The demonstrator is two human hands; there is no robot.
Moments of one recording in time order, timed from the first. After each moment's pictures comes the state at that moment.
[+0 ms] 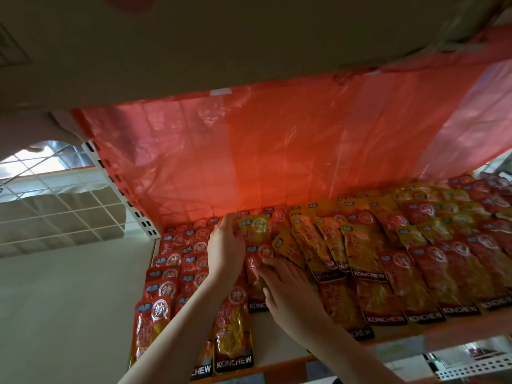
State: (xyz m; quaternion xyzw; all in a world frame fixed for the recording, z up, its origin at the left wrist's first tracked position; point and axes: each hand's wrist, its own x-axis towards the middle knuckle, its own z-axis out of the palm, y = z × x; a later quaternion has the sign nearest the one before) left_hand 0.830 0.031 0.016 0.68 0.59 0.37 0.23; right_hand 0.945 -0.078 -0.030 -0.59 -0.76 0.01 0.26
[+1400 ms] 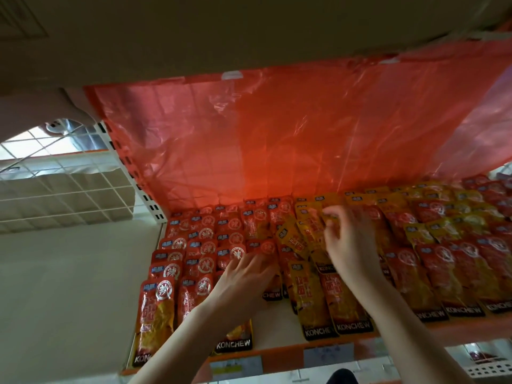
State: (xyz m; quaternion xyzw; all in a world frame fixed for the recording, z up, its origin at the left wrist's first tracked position) left_hand 0.809 -0.044 0.020 0.92 0.39 -0.05 0.08; right_hand 1.019 -0.059 0.035 -0.71 -0.60 -0.05 0.38
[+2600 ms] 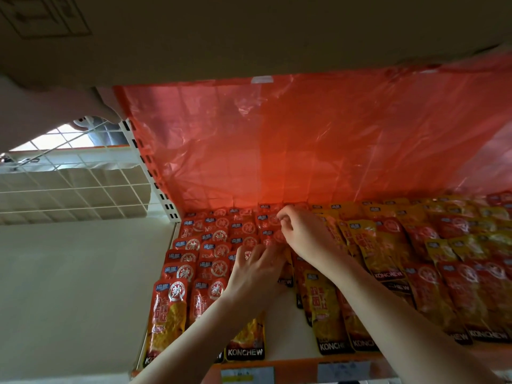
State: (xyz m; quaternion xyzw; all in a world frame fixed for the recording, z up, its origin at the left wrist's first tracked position) left_hand 0.811 -0.020 -0.006 0.90 0.42 0.06 -0.05; right_hand 0.963 0.019 0.025 -0.64 -0.72 0.09 0.26
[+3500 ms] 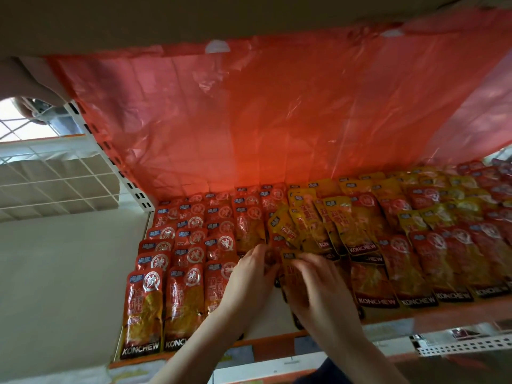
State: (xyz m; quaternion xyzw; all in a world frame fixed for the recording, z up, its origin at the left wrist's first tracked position) left_hand 0.845 -0.054 -0.004 0.76 0.54 0.19 0.31; right_hand 0.982 -0.132 -0.024 -0.66 -0.69 0.02 0.31
